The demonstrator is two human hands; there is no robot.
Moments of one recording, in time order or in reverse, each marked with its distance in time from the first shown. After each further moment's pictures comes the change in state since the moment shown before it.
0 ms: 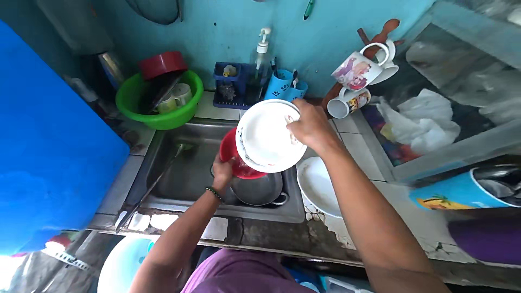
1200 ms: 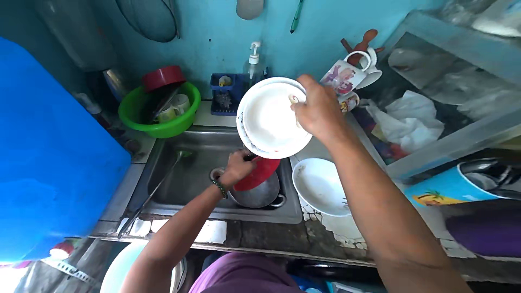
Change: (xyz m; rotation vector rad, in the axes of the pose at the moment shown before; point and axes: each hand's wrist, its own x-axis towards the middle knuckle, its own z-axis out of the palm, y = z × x) left_hand -0.021 0.049 0.028 0.722 -0.425 0.285; right_hand -0.011 -0.017 -0.043 -0.037 0.195 -0.115
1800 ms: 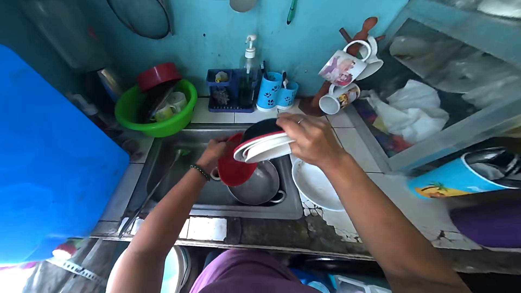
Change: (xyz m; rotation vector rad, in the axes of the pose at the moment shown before) left_hand 0.003 -0.007 -0.051 -0.296 0.055 -0.145; right_hand -0.037 0.064 0.056 -0.074 0.397 -0.911
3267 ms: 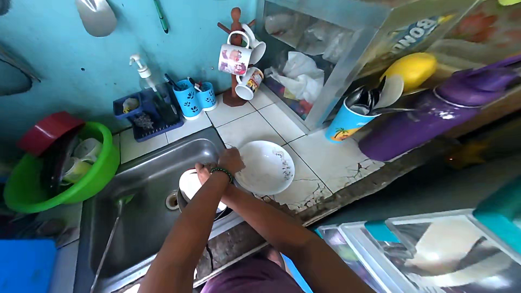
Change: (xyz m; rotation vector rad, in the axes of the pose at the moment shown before) left_hand 0.041 0.034 0.207 1.113 -0.496 0.038; right_hand -0.058 -0.050 0.176 0.373 -0.588 1.390
